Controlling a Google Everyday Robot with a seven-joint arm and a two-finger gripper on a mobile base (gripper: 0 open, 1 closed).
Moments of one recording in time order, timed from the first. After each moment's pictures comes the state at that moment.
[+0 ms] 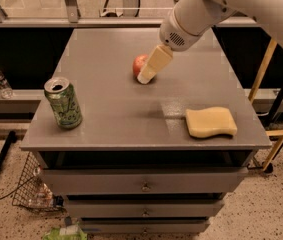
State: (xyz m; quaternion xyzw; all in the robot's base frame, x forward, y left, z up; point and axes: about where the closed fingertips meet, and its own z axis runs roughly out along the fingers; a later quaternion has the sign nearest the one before) arm 0.633 -0.048 0.929 -0.54 0.78 0.06 0.31
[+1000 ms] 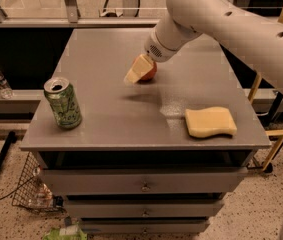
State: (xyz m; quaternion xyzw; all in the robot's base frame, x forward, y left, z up) arm 0.687 -0.018 0.871 -0.47 0.82 0.07 0.31
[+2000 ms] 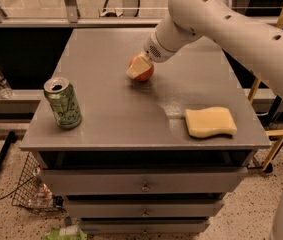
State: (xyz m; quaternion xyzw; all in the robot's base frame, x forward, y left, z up) arm 0.698 -0.007 0.865 -0.47 0.81 0.10 0.33
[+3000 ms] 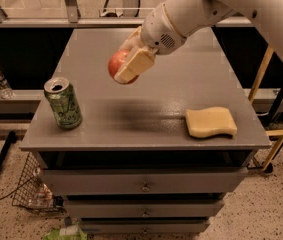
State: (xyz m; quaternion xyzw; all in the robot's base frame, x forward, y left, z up) arm 0.575 0.030 0.947 -0.66 0.63 0.23 0.33
